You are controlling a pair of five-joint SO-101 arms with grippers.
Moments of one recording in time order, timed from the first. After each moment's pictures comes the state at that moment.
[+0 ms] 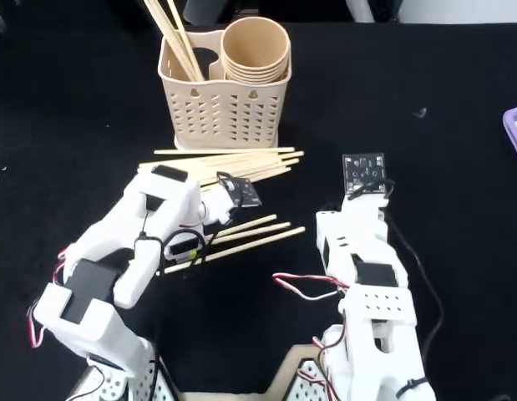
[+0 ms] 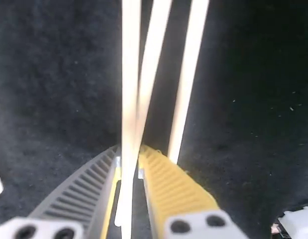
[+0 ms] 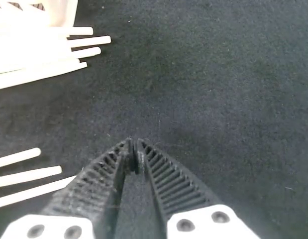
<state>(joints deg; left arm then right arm) 11.3 6.0 30.6 65.9 -52.3 4.2 -54.9 81.7 26.9 6.9</state>
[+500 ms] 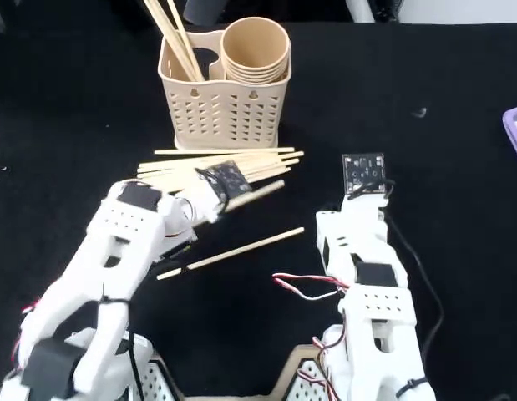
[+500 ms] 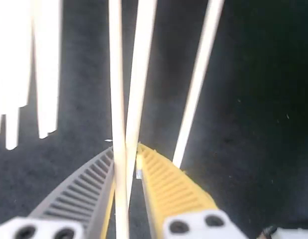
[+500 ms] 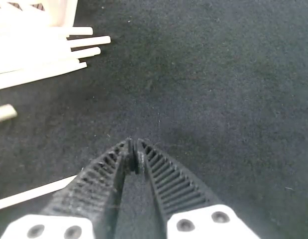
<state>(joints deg) 10.0 -25.5 44.1 64.5 -43.6 4.2 -54.9 81.7 26.9 6.9</state>
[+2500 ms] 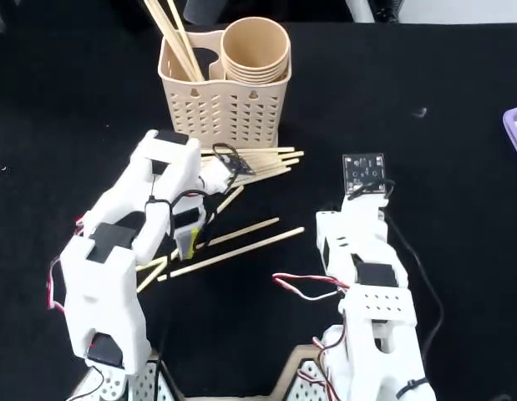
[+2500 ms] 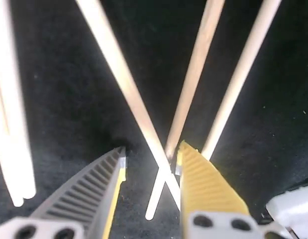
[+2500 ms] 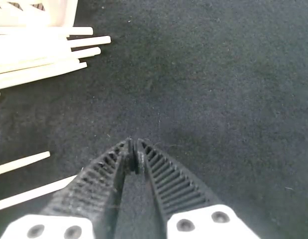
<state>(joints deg) 7.0 24.2 5.7 80.1 -50.2 4.2 -54.9 81.7 26.9 6.9</state>
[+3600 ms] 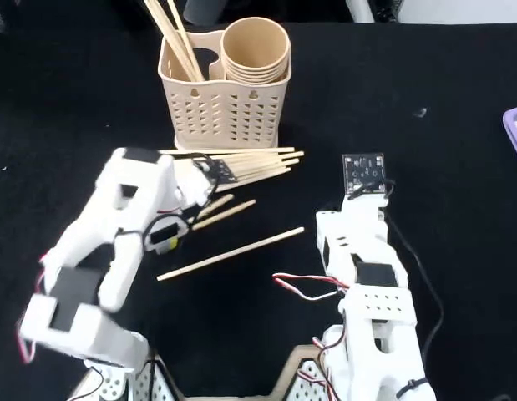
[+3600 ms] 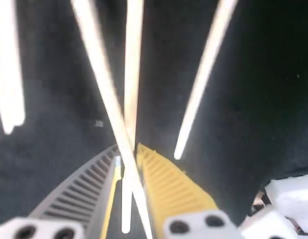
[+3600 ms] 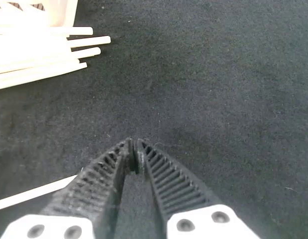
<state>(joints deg) 3.2 -2.9 27.6 77.7 -53.1 4.2 -54.9 81.7 26.9 6.9</state>
